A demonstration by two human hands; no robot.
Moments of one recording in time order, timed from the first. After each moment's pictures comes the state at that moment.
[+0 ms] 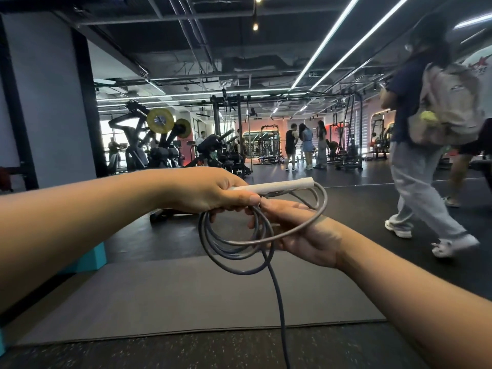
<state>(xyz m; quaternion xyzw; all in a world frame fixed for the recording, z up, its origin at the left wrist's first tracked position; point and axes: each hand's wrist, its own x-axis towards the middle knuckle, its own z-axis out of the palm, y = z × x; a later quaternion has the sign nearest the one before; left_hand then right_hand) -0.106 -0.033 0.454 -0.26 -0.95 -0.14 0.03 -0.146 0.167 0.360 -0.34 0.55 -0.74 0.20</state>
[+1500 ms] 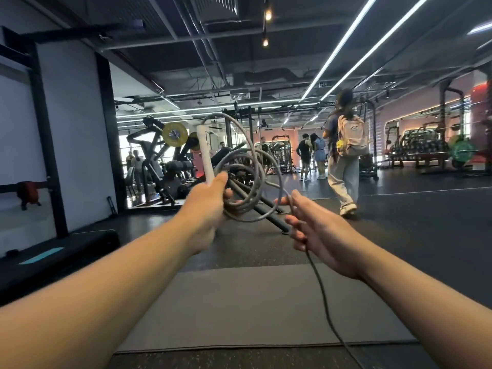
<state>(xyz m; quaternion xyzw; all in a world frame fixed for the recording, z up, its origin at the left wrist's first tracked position) -0.118 -0.035 0.425 -0.02 -0.66 -0.72 0.23 -0.162 0.157 0.367 -0.30 0.61 -0.73 0.05</state>
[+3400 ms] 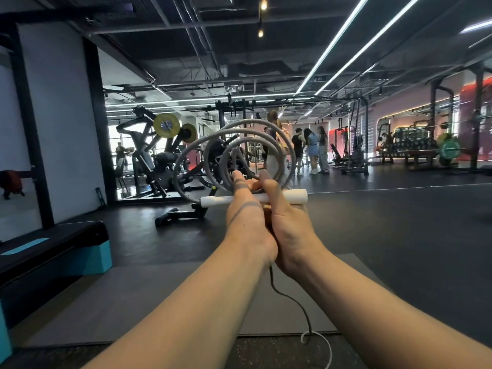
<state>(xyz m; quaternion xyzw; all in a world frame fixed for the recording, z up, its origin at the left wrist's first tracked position) -0.106 0.066 0.403 0.05 -0.35 -0.92 0.16 -0.121 0.105 0.377 -0.15 0.40 -0.91 -0.02</state>
